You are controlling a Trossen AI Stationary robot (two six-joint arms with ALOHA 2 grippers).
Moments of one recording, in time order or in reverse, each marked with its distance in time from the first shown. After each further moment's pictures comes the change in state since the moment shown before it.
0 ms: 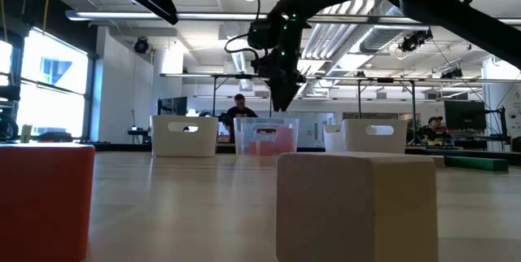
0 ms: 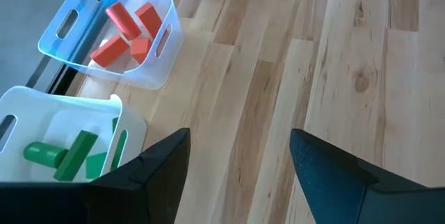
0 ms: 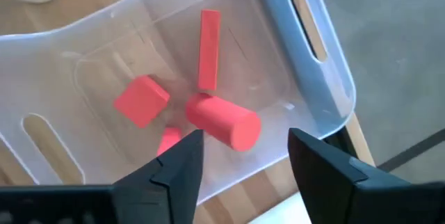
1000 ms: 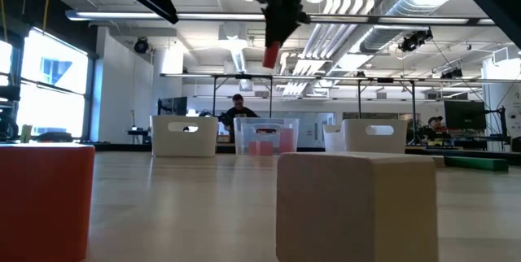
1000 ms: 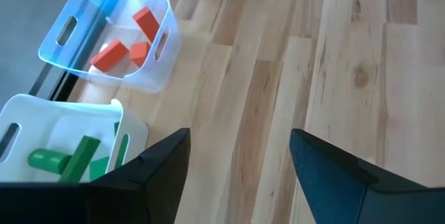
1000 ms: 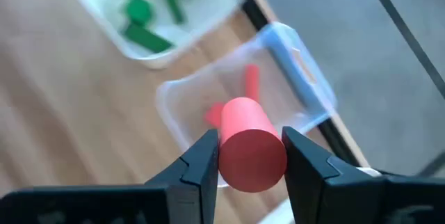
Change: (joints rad) left arm 0.000 0.000 0.001 0.000 -0.001 0.035; right arm 0.213 -0.258 0.000 -0.023 0.129 0.232
